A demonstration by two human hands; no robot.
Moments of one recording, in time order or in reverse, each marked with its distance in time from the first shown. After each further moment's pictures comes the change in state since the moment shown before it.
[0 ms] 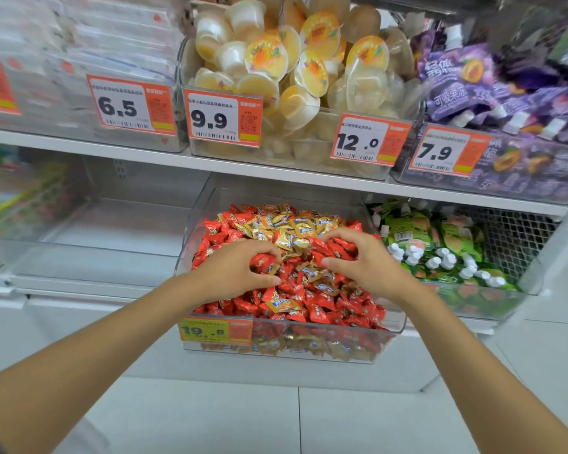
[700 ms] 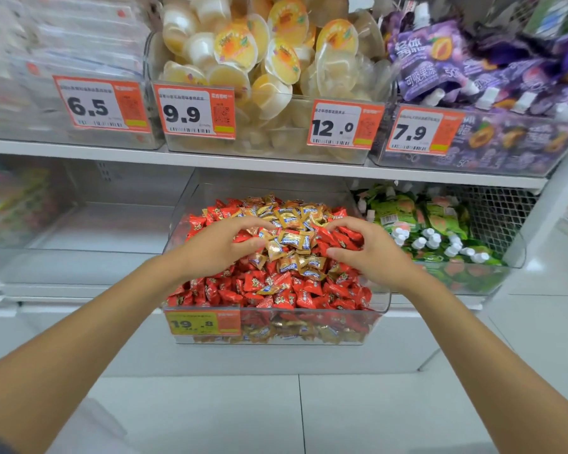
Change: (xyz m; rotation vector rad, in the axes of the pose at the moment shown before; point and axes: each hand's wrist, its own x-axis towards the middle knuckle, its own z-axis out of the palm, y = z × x) left_hand 0.009 0.016 -0.018 -0.100 -0.055 0.031; right_hand -0.021 0.014 -0.018 -0.006 0.083 0.018
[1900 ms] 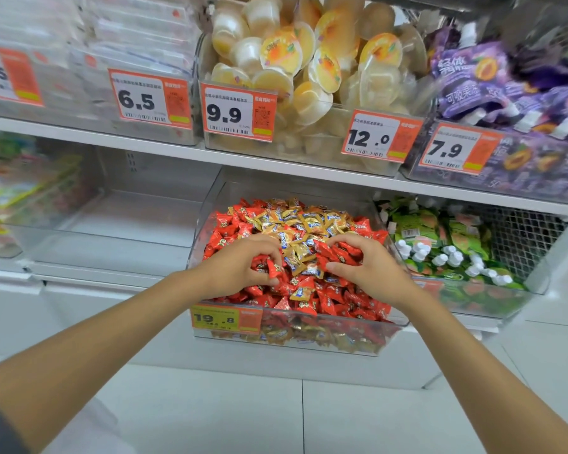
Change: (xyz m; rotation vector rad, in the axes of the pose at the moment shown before) left_hand -0.021 -0.026 0.018 0.006 0.005 0.060; right_hand 0.008 -0.014 0.031 -0.070 -0.048 0.007
